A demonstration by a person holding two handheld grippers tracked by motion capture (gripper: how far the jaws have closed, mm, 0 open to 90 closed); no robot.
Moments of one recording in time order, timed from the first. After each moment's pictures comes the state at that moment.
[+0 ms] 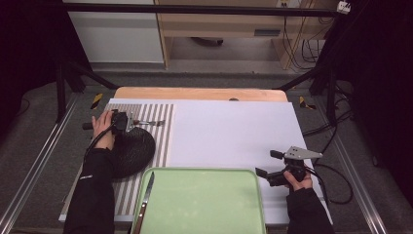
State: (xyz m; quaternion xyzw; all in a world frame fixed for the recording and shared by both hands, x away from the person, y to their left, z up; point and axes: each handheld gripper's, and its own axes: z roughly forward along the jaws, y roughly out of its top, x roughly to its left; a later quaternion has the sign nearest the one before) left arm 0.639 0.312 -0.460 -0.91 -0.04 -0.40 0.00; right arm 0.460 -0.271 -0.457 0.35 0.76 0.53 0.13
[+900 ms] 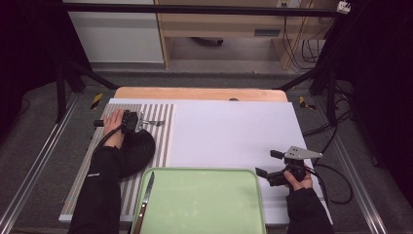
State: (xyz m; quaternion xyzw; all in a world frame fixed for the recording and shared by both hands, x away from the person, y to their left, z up) left arm 0.646 0.284 -0.462 -0.92 0.00 -0.39 -0.01; right arm 0.460 -0.271 -0.457 0.35 0.76 0.53 0.13
